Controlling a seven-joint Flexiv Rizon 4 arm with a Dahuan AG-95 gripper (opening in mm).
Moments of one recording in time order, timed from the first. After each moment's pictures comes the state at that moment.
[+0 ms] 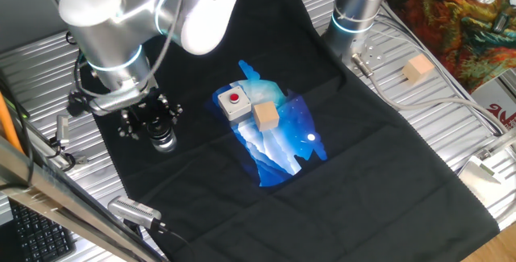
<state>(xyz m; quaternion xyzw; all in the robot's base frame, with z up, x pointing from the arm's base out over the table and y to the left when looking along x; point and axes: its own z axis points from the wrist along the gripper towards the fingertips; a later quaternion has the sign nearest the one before) 0.656 0.073 0.131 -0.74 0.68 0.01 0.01</state>
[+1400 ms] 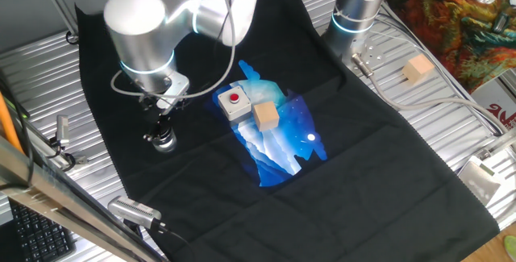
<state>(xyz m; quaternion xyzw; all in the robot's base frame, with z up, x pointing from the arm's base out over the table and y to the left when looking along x) 0.622 0.057 0.107 -0.88 0.48 -0.03 -0.01</state>
